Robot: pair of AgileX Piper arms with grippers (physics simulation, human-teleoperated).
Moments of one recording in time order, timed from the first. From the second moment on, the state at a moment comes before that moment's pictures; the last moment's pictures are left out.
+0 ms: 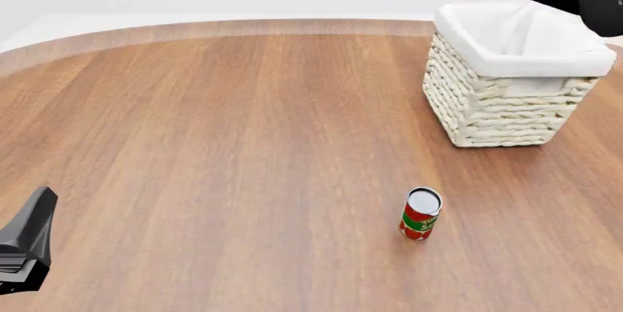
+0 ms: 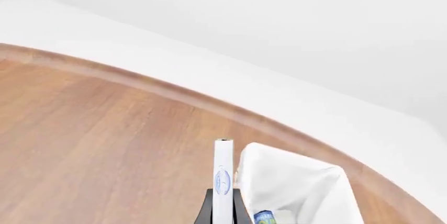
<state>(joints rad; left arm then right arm) 0.00 0.00 0.00 0.00 0.00 0.15 1.44 -1.22 -0.01 -0.25</state>
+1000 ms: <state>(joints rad) 0.00 0.00 0.00 0.00 0.00 -0.05 1.74 -1.55 0.16 -0.30</state>
